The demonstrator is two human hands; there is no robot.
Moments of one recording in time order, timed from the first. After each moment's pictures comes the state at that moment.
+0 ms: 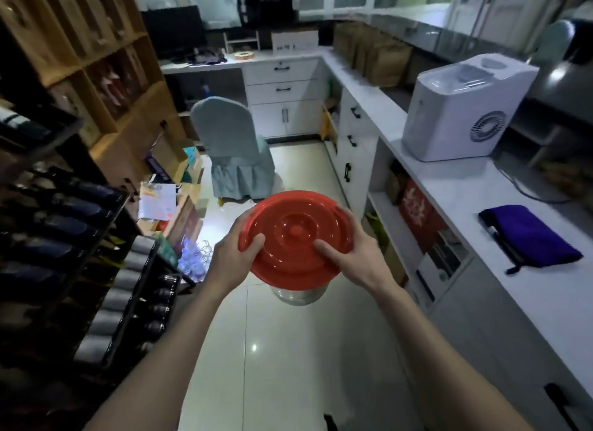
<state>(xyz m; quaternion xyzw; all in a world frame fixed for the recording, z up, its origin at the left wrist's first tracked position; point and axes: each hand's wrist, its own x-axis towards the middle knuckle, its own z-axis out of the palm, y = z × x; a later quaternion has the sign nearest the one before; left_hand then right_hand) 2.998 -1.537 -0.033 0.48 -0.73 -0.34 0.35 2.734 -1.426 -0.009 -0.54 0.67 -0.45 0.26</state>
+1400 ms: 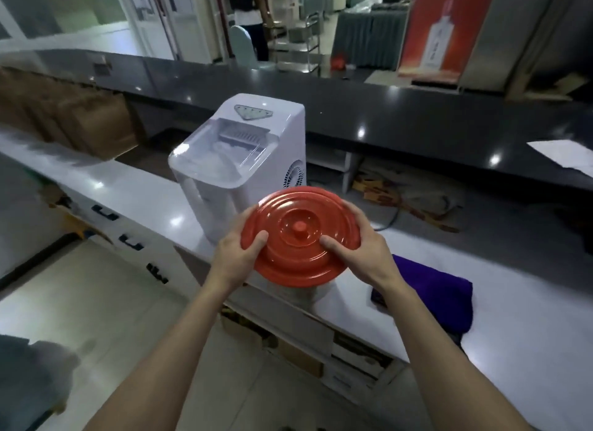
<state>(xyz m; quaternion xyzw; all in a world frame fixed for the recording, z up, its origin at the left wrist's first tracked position) 2.370 -1.870 -0.029 0.09 -0.87 -0.46 0.16 2.304 -1.591 -0.012 -0.17 0.83 -0.53 0.05</state>
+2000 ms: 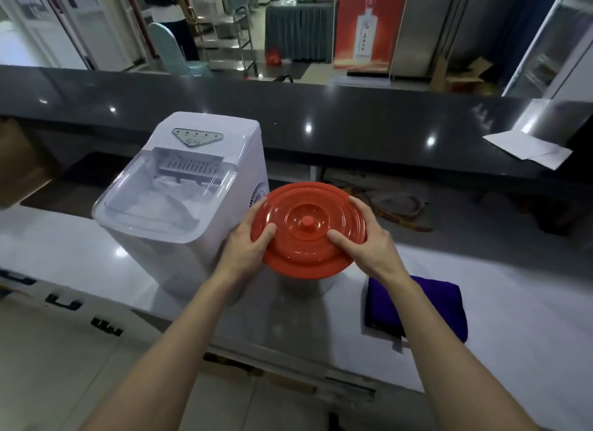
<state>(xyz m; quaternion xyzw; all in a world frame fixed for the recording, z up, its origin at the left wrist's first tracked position) 2.217 -1.858 -0.033 -0.01 -0.87 -0.48 0.07 2.229 -1.573 -0.017 -0.04 0.86 -0.51 -0.01</state>
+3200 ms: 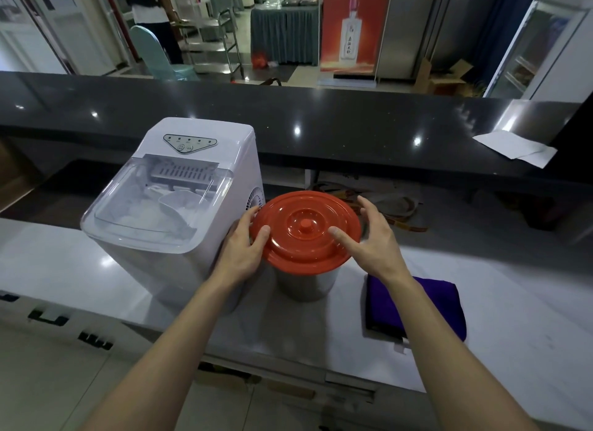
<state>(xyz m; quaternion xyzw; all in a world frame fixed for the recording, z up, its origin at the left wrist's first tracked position) 2.193 -1.869 -0.051 -0.02 -0.88 -0.47 0.05 2.215 -1.572 -0.024 0.03 0.88 -0.47 -0.05</state>
